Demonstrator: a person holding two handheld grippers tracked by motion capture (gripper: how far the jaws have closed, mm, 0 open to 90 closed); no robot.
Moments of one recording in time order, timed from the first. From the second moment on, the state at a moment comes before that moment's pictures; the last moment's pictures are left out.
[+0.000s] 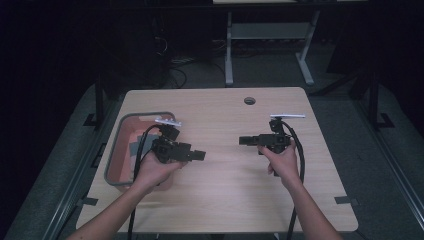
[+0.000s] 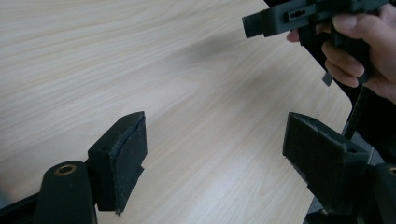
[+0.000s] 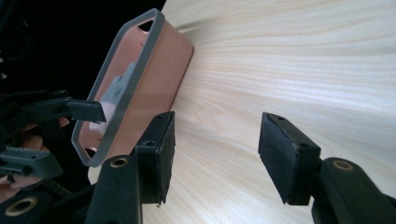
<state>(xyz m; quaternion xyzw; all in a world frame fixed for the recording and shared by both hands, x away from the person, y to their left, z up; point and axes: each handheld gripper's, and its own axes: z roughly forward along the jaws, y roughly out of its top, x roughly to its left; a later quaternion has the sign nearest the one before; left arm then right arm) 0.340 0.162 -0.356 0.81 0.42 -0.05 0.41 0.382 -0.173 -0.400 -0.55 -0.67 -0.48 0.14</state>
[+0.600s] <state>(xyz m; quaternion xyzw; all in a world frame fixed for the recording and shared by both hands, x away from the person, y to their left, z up) 0.330 0.123 -0.376 0.82 0.39 -0.06 0.41 0.373 -0.205 -0.413 -0.58 -0.65 -0.47 0.14</state>
